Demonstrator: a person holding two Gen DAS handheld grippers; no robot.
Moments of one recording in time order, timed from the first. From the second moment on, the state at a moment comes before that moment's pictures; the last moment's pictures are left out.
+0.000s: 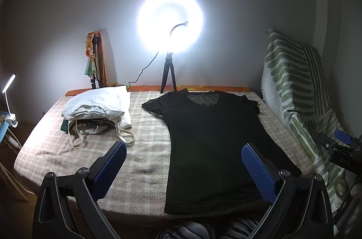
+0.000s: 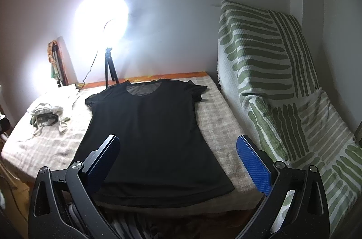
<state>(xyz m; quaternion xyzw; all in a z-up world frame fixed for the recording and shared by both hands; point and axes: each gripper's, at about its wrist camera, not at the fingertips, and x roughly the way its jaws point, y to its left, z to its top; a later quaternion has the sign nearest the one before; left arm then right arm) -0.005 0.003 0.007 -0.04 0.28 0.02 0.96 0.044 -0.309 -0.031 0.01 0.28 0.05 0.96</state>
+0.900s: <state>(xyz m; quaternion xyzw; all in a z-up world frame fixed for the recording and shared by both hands) -0.005 0.009 0.001 -0.05 0.29 0.02 0.96 0.043 -0.305 -0.025 -0.01 0.27 0.04 0.96</state>
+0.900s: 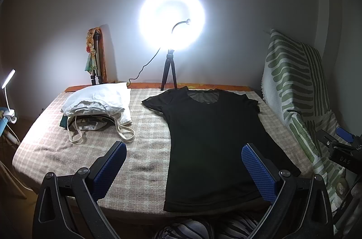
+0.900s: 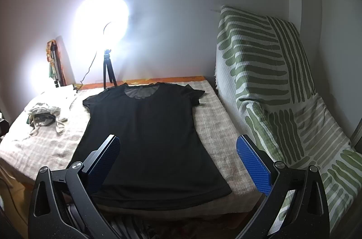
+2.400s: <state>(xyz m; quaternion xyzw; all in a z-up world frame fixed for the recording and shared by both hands) 0.005 0.042 -0.044 -0.06 0.34 0.02 0.94 0.095 -0.239 -0.011 -0.06 0.23 0.13 0.96</state>
